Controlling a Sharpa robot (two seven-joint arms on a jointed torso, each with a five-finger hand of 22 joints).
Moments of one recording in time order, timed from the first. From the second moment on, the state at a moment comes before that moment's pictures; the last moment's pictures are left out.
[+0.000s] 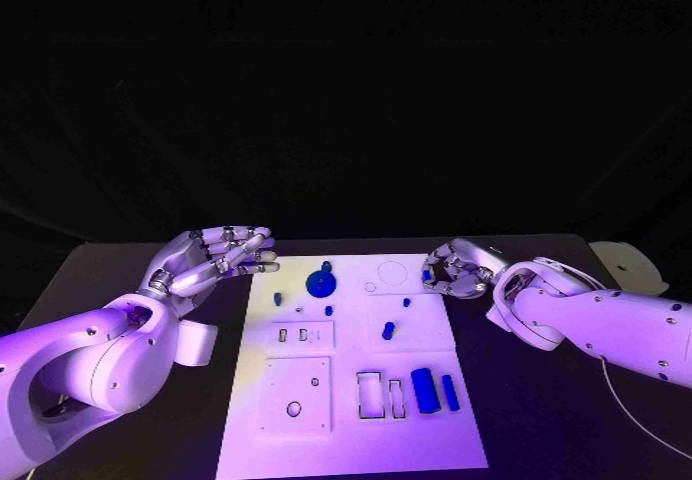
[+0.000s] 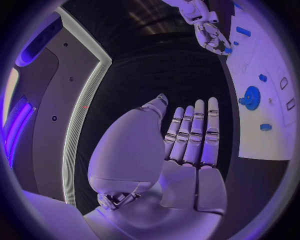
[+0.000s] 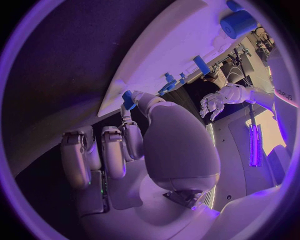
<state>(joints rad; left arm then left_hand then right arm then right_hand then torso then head) 1.24 -1.03 -0.02 1.79 -0.07 -0.37 0.45 1.48 -0.11 0.29 0.23 0.05 0.84 0.22 0.25 0.16 0.97 0.19 0.08 0.07 0.94 0.14 0.28 0.24 0.17 0.90 0.25 0.29 0.09 1.24 -0.94 -0.12 1.39 -1.19 -0.46 0.06 1.36 -0.16 0.47 0.14 0.22 0.96 0.14 0.25 0.45 1.42 0.05 1.39 1.31 1.47 -0.01 1.57 1.31 0.01 1.46 0.10 1.57 1.31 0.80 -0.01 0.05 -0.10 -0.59</state>
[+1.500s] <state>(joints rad) 1.24 -1.01 -0.02 1.75 -0.07 -0.36 0.45 1.48 -0.11 0.30 0.23 0.05 0.84 0.22 0.25 0.16 0.97 0.19 0.08 0.07 0.94 0.14 0.28 0.24 0.17 0.90 0.25 0.29 0.09 1.20 -0.66 -0.14 1.66 -1.44 -0.54 -0.27 1.35 -0.13 0.50 0.12 0.20 0.96 0.13 0.26 0.46 1.43 0.05 1.40 1.31 1.46 -0.01 1.57 1.31 0.01 1.46 0.09 1.57 1.31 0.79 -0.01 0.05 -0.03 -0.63</state>
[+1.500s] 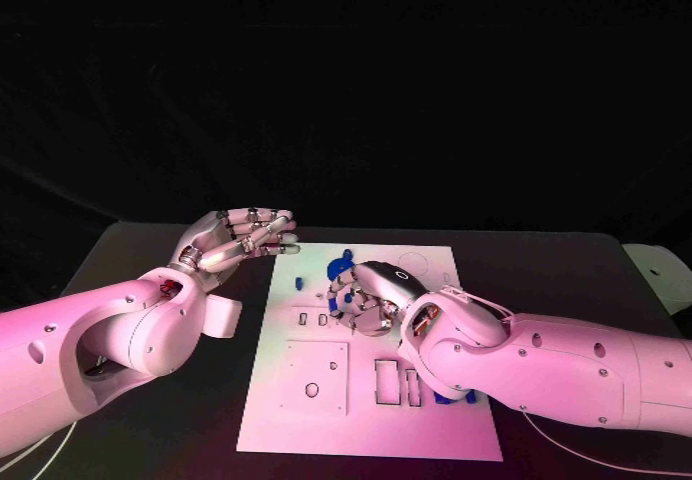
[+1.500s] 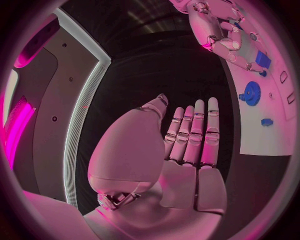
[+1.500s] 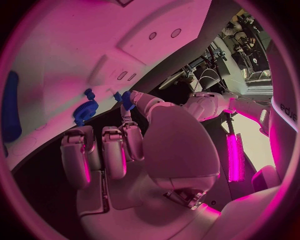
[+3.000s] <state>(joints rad) 1.24 -1.01 -0.02 1.75 -0.07 -0.36 0.45 1.48 -0.11 0.30 0.23 0.05 0.84 0.22 0.25 0.16 0.97 0.19 0.08 0.07 0.94 0.14 0.28 0.24 0.17 0.91 0.25 0.29 0.09 1.18 -0.61 -0.14 1.61 -1.59 -0.48 -0.38 1.31 -0.16 0.49 0.13 0.19 0.96 0.13 0.29 0.48 1.43 0.05 1.39 1.31 1.47 -0.02 1.57 1.31 0.01 1.47 0.09 1.57 1.31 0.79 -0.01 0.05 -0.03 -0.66</state>
